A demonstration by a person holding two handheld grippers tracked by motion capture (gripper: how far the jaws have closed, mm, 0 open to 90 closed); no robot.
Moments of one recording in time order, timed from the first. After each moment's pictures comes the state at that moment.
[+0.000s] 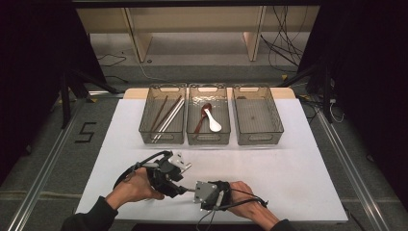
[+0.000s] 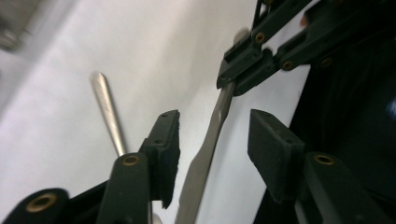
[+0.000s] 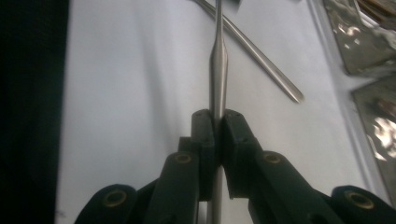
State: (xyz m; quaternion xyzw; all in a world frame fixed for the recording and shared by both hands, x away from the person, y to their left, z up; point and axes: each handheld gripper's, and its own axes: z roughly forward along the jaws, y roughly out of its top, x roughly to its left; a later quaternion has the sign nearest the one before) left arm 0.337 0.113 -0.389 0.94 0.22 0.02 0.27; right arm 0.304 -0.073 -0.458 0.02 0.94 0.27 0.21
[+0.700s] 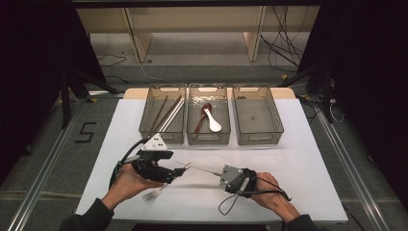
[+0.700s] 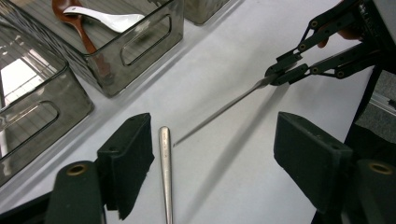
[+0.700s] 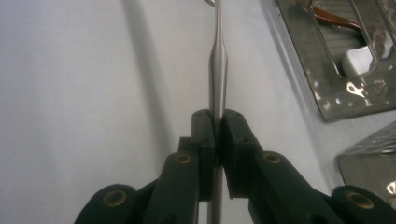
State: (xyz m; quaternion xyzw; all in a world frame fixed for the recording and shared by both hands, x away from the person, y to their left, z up) left arm 0.345 0.144 -0.379 0.86 0.31 0.09 0.39; right arm 0.331 -0.137 -0.446 0.09 0.94 0.22 0.24
